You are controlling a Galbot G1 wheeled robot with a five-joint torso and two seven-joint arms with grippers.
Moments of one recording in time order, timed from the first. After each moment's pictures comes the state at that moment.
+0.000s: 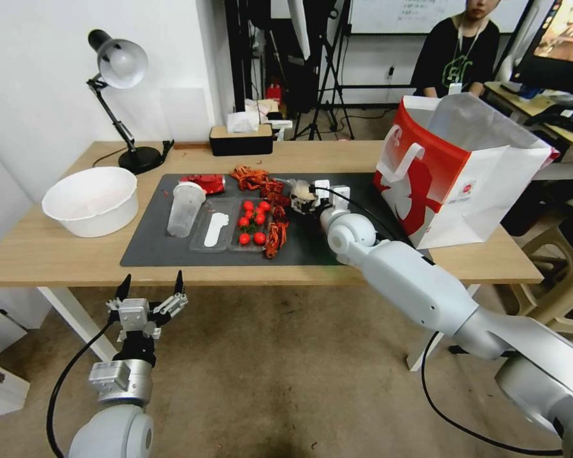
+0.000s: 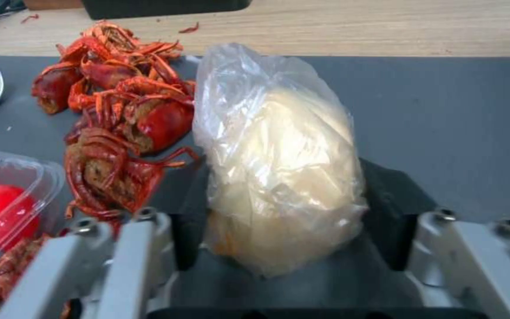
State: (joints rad) left arm 1.63 -1.53 -0.69 -2.07 -0.11 -0.11 0.03; right arm -0.28 1.19 -0.44 1.25 1.04 -0.26 0.40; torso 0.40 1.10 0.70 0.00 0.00
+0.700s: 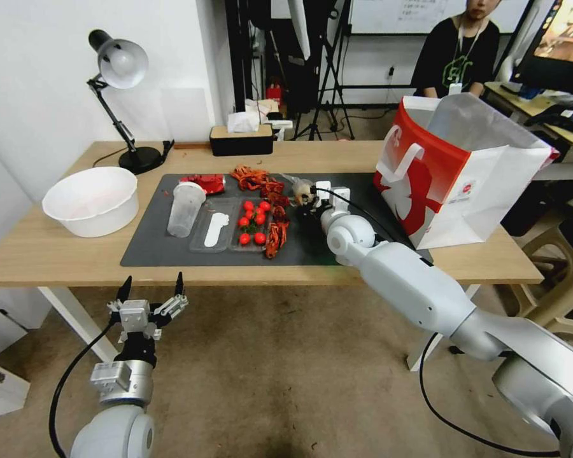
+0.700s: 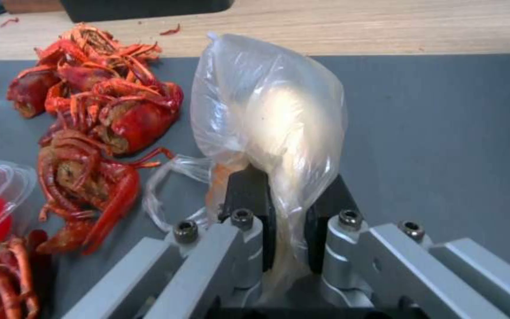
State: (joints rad) left arm 1.63 -1.53 -0.69 -2.06 -0.11 -0.11 0.03; right arm -0.31 1.18 -0.41 1.28 1.04 -0.26 0.43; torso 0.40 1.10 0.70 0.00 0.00
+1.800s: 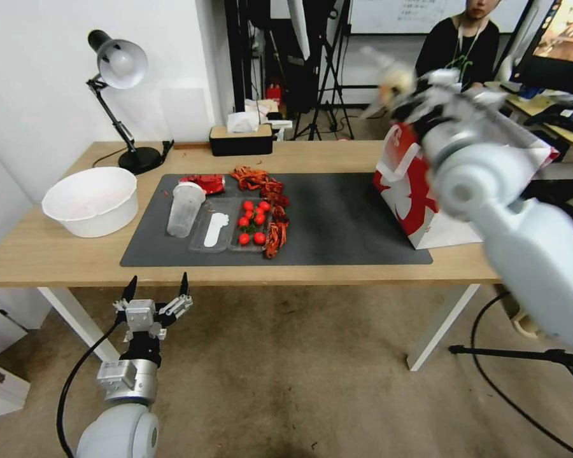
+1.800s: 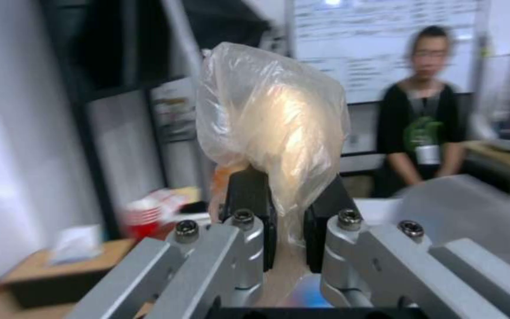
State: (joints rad) left arm 1.62 -1.53 -0.67 -2.05 -0.10 -0.11 0.03; right arm -0.35 0.82 0.12 1.89 1.08 -0.46 0.65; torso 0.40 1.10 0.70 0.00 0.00
